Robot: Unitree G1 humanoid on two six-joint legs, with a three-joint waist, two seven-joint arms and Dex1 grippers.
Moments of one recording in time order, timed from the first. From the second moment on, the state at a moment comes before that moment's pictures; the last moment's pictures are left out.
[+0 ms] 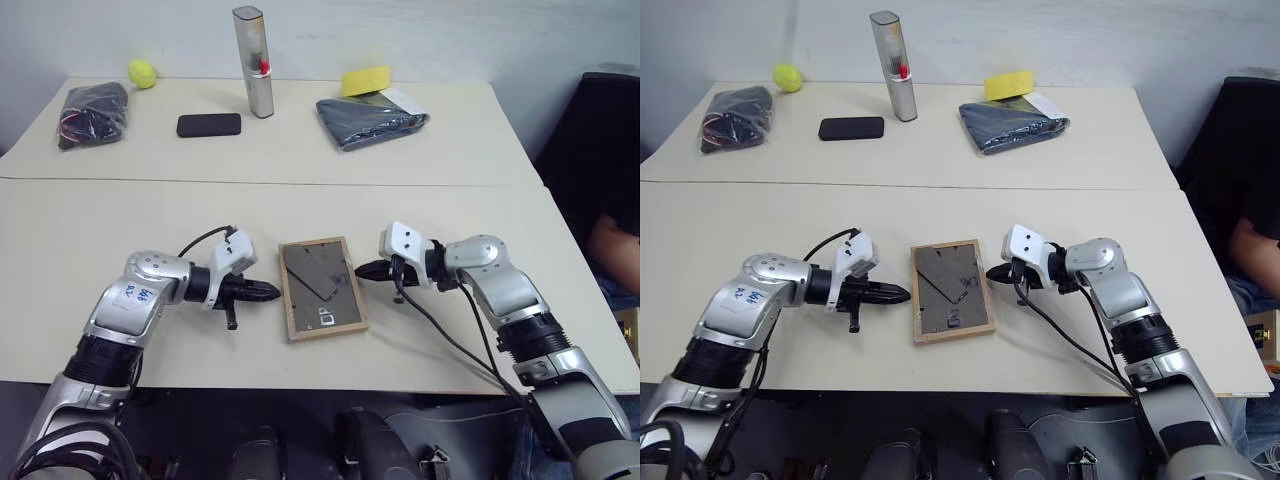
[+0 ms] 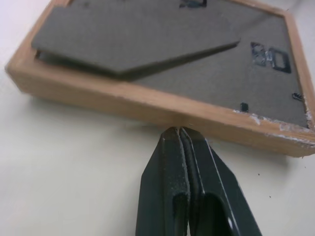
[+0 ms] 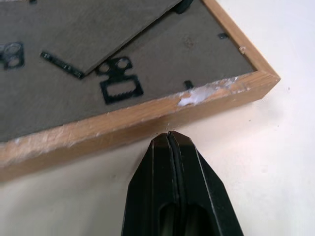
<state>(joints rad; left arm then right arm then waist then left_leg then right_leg) -0.50 0.74 -0.13 0.00 -0.27 0.80 -1.12 -0.69 -0.57 0.27 0.27 0.08 0.21 1.17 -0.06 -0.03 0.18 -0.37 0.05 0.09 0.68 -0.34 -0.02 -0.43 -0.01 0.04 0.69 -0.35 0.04</state>
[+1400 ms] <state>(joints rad) -0.61 0.51 0.17 0.09 -0.85 1.62 -0.63 -0.61 -0.67 0.23 0.03 0.16 0.38 1.29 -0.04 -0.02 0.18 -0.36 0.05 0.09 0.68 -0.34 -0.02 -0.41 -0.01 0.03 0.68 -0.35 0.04</state>
